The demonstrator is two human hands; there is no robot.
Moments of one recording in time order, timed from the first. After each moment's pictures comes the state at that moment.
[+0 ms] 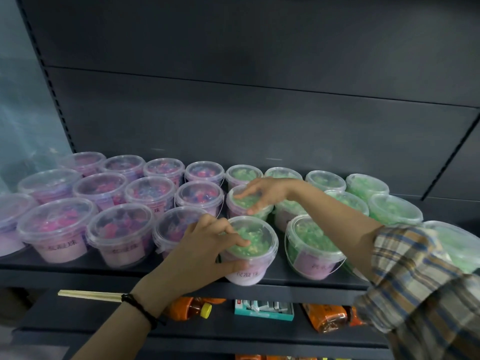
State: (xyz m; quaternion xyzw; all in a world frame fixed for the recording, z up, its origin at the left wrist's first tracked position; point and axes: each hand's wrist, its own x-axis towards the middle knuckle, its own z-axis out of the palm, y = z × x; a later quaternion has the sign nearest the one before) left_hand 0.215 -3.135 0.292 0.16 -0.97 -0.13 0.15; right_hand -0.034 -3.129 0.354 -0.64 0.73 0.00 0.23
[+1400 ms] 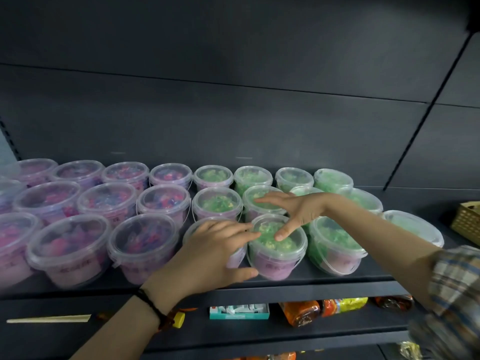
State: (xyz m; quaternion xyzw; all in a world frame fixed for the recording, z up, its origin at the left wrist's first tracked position) left_hand 0.145 -3.105 0.293 0.09 -0.99 -0.06 0.13; right_hand -0.105 -3.017 0.354 -0.60 0.75 0.06 0.28
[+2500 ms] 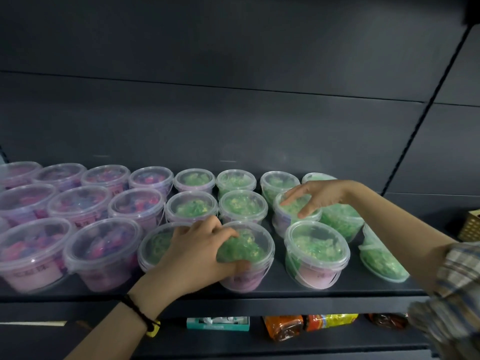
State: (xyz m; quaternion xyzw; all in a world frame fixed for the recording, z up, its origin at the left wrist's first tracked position) left_hand 0.107 -3.075 0.306 0.22 -0.97 -0.07 0.07; right_hand -0.209 -2.986 0.364 -0.55 0.78 -0.05 0.30
